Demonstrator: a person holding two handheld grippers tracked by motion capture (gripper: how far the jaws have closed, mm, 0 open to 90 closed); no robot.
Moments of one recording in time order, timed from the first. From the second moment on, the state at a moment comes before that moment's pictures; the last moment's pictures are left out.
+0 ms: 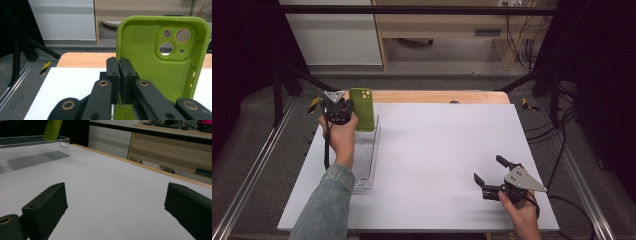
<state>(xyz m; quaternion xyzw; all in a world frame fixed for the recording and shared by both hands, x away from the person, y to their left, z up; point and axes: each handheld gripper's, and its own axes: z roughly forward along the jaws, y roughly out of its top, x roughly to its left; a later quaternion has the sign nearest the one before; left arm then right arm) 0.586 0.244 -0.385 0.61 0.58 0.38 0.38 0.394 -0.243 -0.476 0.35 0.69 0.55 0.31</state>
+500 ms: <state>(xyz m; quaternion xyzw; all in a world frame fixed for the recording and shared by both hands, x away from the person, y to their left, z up) 0.590 0.243 -0.395 0.62 0.59 0.37 0.36 0.393 -0.245 -0.475 0.35 0.69 0.55 0.31</state>
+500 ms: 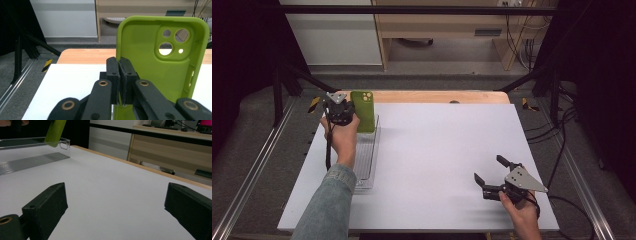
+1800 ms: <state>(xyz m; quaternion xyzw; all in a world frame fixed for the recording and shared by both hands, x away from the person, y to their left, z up) 0.596 0.242 -0.406 0.63 0.60 0.37 0.34 0.393 -0.242 -0.476 0.34 0.69 0.56 0.31</state>
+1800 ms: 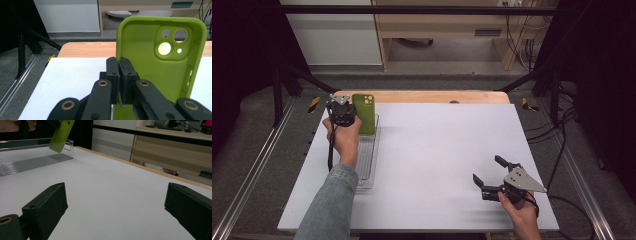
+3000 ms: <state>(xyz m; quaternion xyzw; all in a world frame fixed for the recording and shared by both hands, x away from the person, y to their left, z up) 0.596 0.240 -0.418 0.63 0.60 0.37 0.33 0.393 -0.240 -0.477 0.34 0.70 0.56 0.30</state>
